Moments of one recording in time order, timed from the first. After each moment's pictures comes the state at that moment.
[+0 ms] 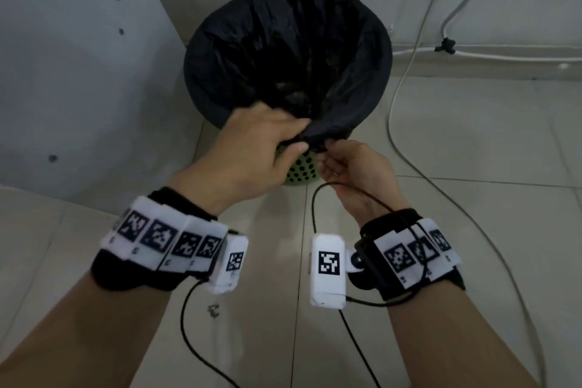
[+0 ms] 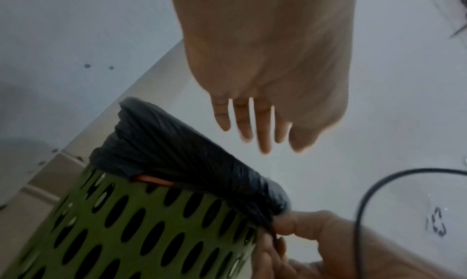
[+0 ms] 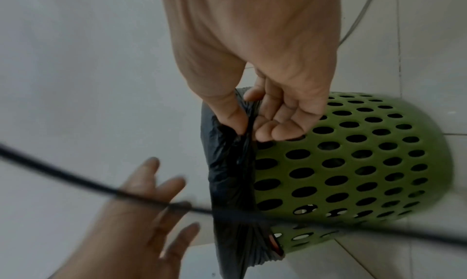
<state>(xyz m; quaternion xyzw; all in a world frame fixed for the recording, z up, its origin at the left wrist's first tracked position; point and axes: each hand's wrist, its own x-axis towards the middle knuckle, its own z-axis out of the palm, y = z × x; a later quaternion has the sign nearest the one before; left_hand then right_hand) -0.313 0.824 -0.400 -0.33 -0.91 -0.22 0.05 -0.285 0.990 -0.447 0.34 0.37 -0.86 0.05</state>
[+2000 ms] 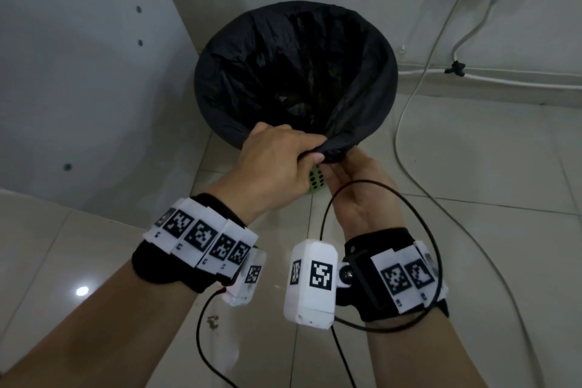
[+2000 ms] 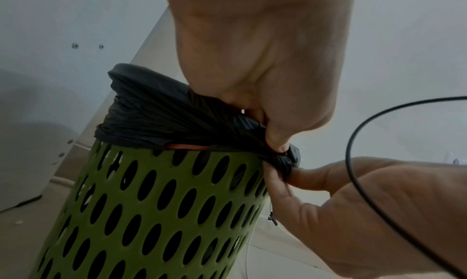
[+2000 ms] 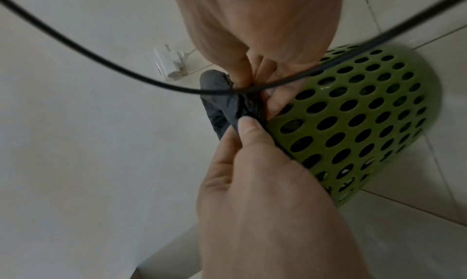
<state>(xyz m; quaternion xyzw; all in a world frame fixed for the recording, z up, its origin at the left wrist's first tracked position) -0.319 0.839 -0.409 -0.27 -0.93 -0.25 0.03 -0.298 0.969 -0.443 0.33 0.27 -0.90 -0.03</state>
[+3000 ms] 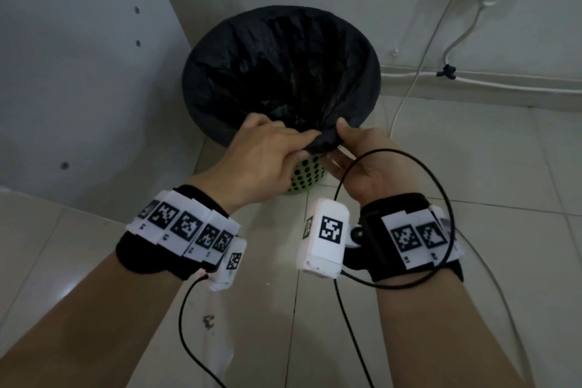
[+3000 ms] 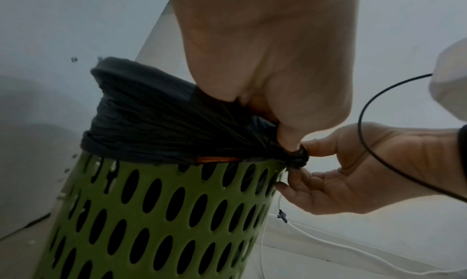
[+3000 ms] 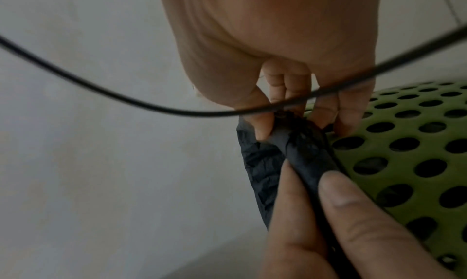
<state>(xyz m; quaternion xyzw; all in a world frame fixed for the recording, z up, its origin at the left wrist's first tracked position) -0.328 0.824 -0.409 -0.35 -0.91 -0.20 0.08 -0.324 0.993 -0.417 0.34 0.44 -0.83 0.09</state>
